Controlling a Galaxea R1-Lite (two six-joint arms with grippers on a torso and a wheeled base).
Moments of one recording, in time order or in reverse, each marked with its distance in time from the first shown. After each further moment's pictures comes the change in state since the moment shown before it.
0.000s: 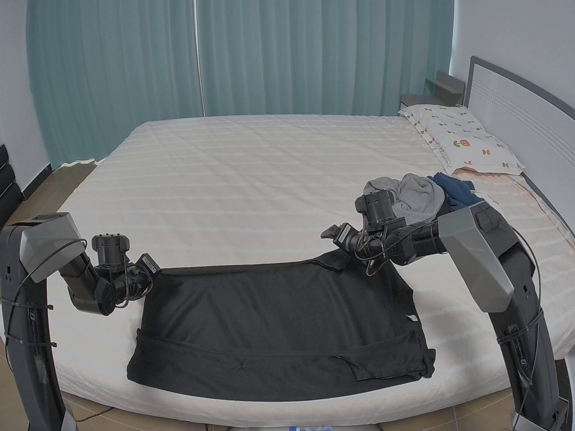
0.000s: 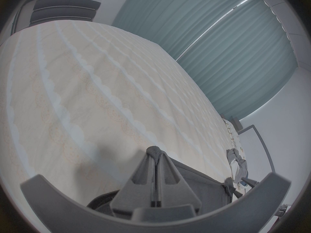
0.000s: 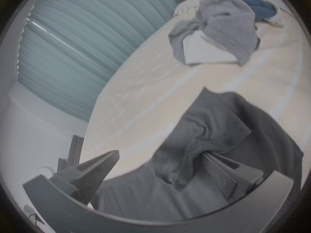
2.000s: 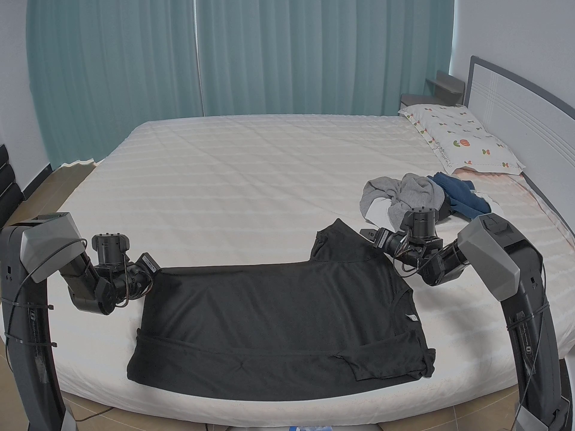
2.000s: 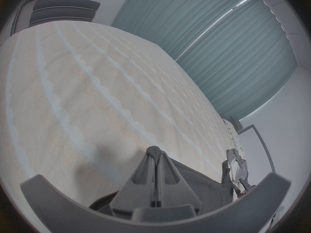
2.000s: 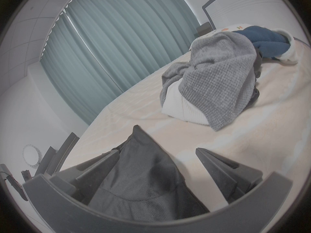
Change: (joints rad) left arm 0.002 0.004 -0.009 -0.001 -0.002 0.004; right arm -0.199 0.054 0.247 -0.561 0.064 -0.312
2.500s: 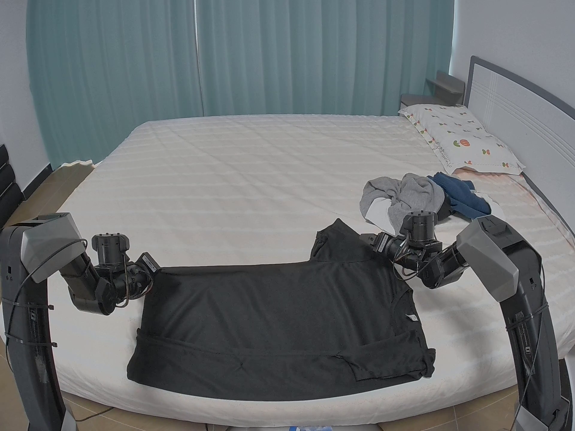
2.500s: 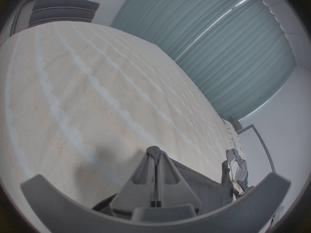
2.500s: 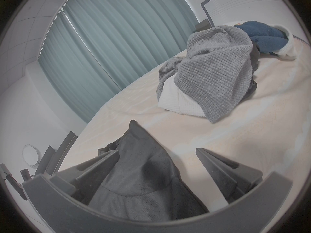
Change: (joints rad) left arm 0.000 0.003 0.000 -0.010 0.000 0.004; right arm 0.008 0.009 0.014 0.006 0.000 0.003
